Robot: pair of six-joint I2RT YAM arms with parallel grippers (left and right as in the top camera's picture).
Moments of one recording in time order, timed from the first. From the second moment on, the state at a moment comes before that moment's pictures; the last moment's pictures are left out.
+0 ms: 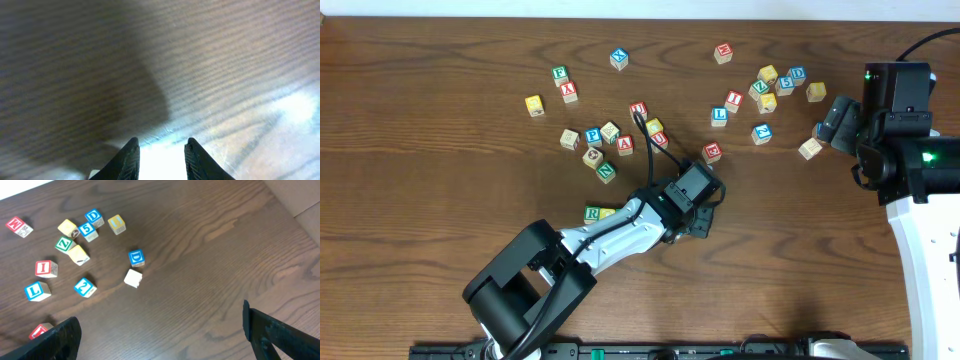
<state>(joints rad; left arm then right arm) -0.86 1.86 1.07 -0.30 0.09 -0.56 0.04 1.34 1.46 -1.05 0.41 0.39</state>
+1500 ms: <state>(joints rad) -0.86 1.86 1.08 -0.42 0.11 -0.34 0.04 1.34 1.46 -1.05 0.41 0.39</state>
